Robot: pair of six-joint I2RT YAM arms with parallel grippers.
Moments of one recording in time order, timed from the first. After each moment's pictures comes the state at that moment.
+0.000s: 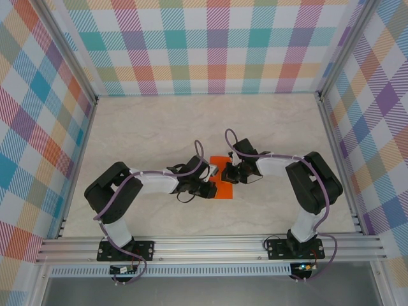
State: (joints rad) left arm -0.80 1.74 0.83 -0.08 0.36 -0.47; right arm 0.53 1.76 0.87 -0.26 -0.47 0.68
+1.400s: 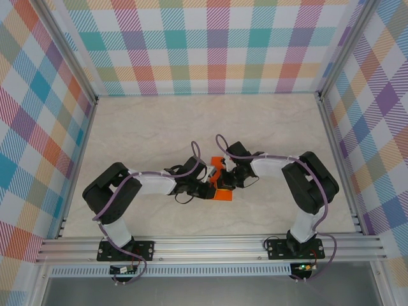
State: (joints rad) left arm -0.78 1.73 0.80 -0.04 0.41 -0.50; right arm 0.60 1.78 0.92 -0.38 -0.53 0.57
